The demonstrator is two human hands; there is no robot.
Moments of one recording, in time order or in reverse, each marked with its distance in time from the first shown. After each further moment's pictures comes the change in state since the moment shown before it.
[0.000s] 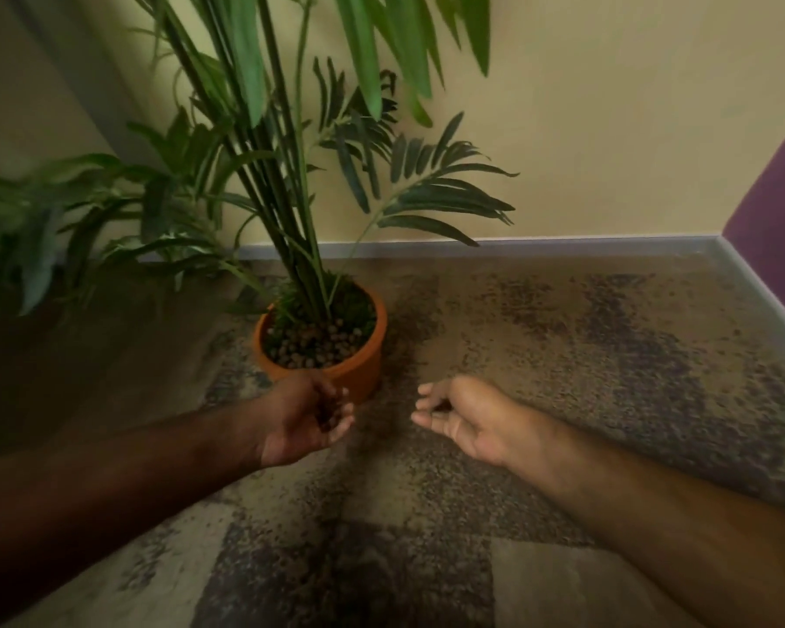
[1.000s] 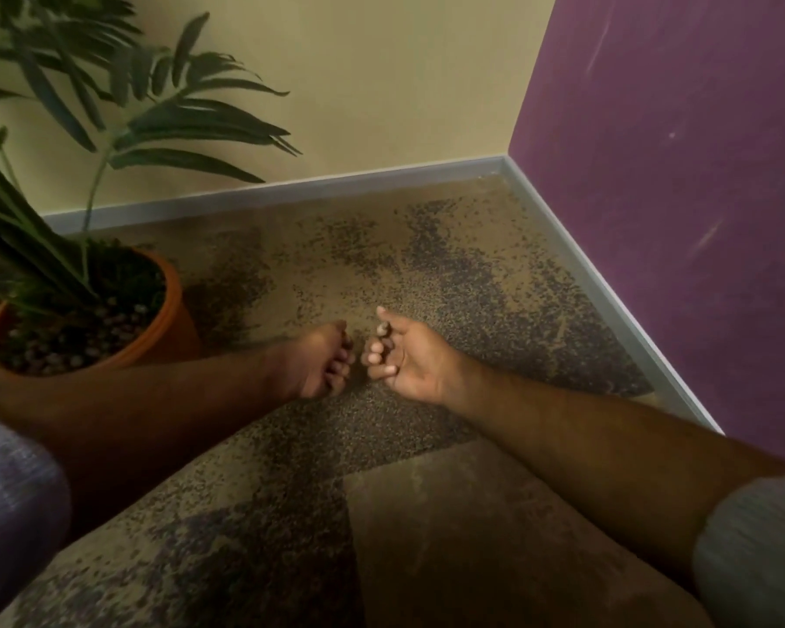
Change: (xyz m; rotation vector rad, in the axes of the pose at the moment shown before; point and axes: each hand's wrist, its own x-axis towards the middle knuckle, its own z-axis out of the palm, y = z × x) left_hand 0.106 -0.057 0.198 0.434 -0.186 -0.110; right_hand -0.008 0.003 -0.150 0.349 -0.078 -0.103
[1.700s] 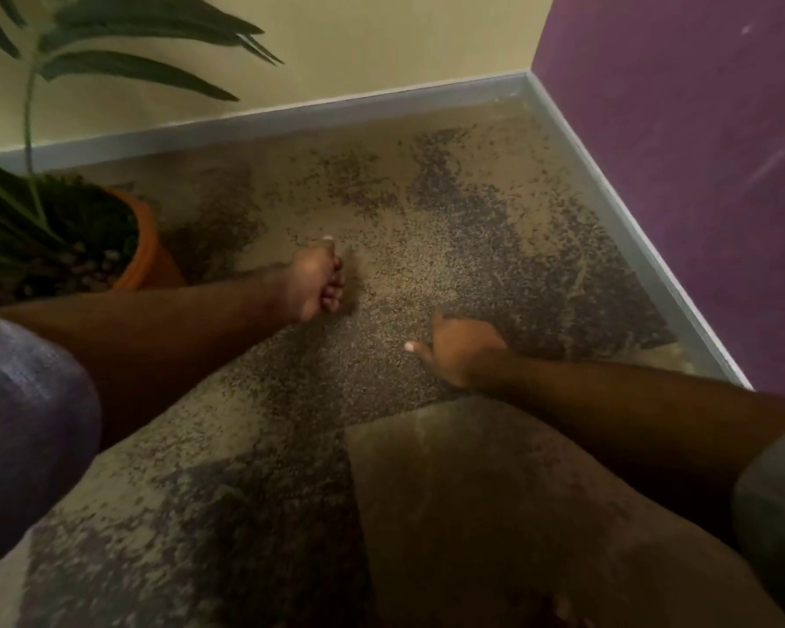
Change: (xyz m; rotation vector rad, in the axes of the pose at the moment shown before) left_hand 0.044 0.020 -0.011 0.000 0.093 0.181; right_hand -0.002 0.023 -0.088 -2.105 0.411 -0.279
